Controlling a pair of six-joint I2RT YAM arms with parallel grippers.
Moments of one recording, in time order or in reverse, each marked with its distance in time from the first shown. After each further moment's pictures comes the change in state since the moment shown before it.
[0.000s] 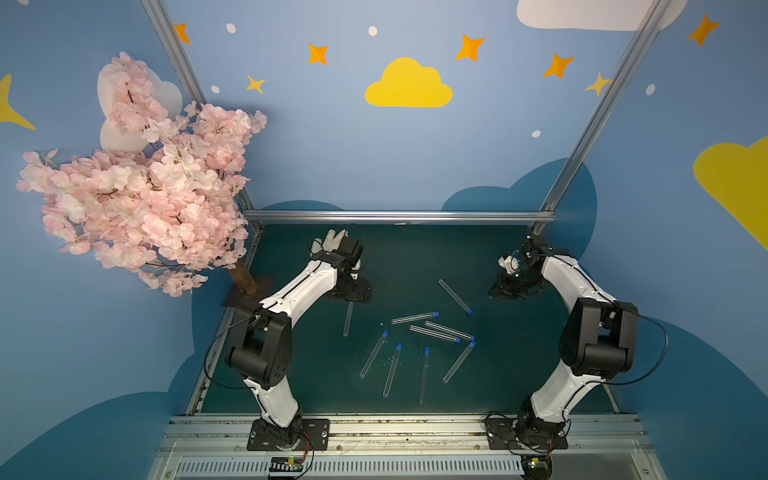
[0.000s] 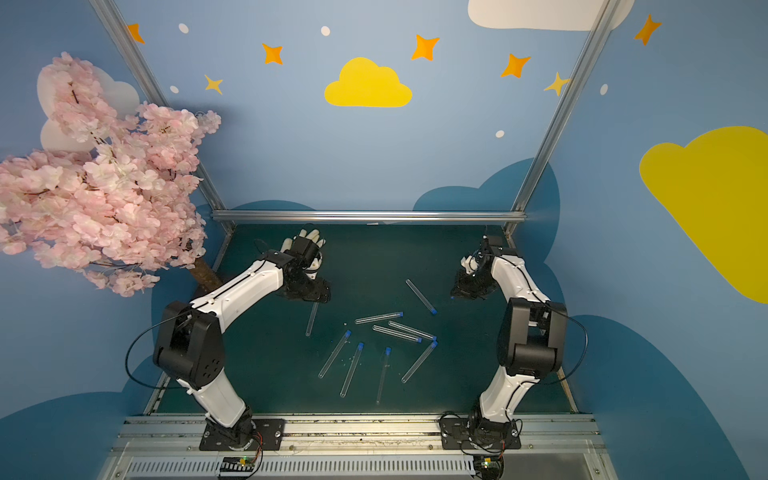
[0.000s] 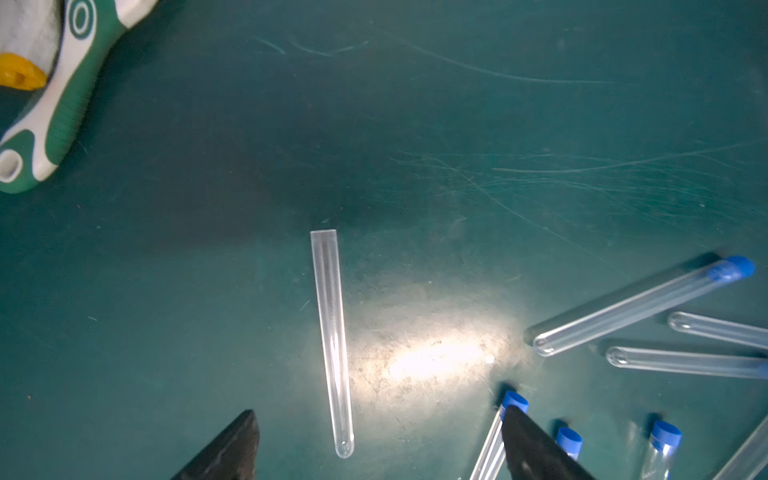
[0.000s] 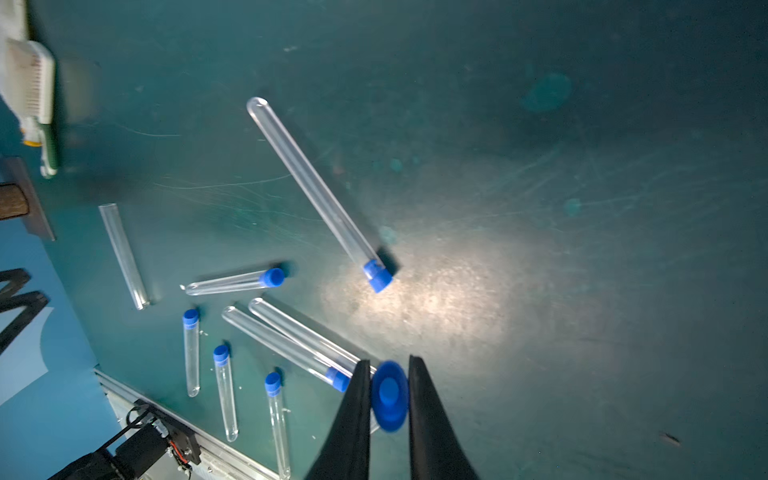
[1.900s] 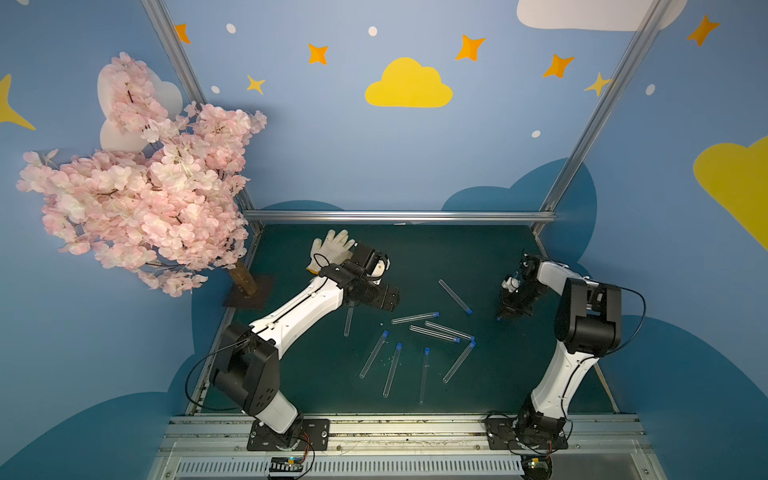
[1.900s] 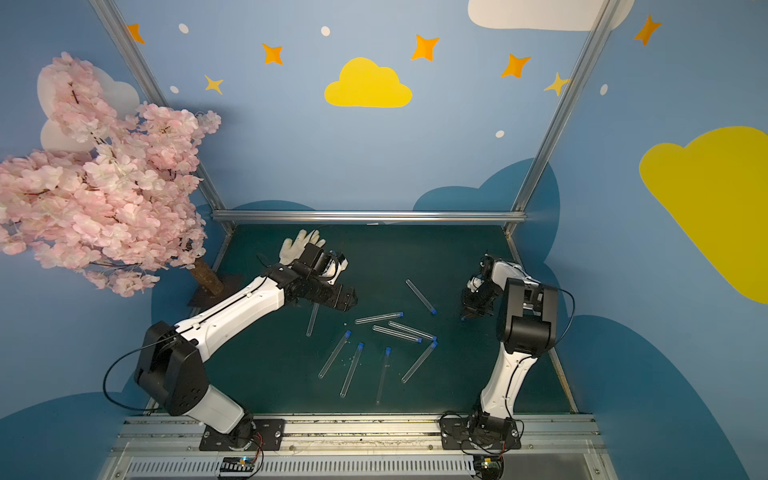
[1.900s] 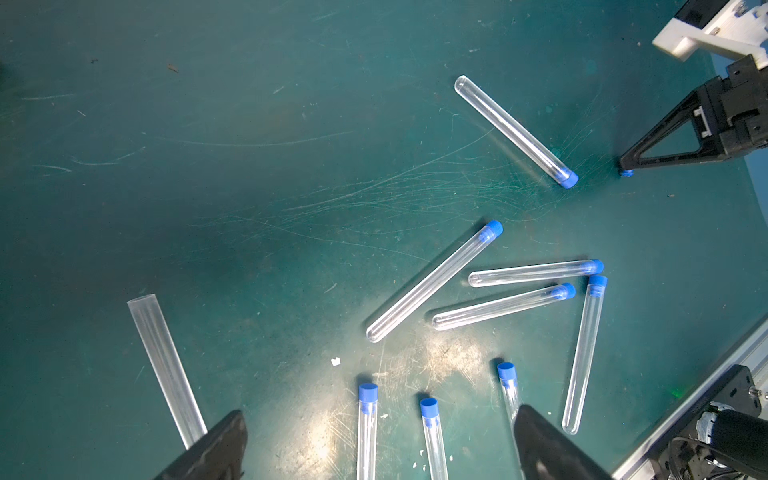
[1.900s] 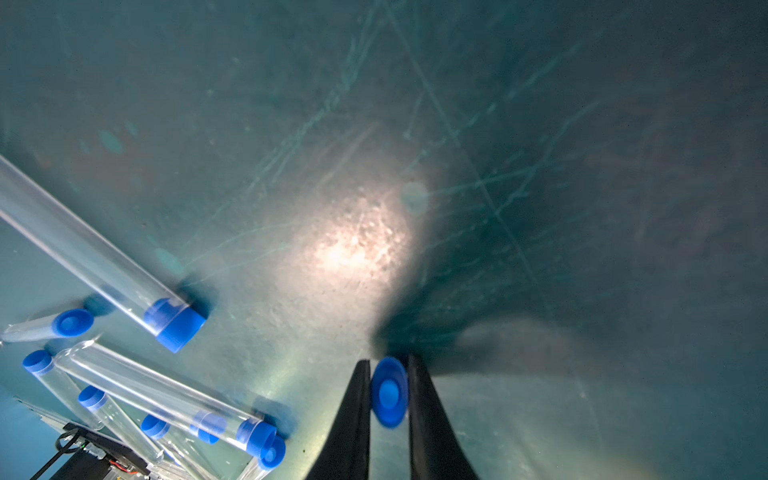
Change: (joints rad) left arm -0.157 -0.129 -0.079 0.188 0.143 0.010; right arm -0.066 0.200 -0.045 0.007 0.139 -0.064
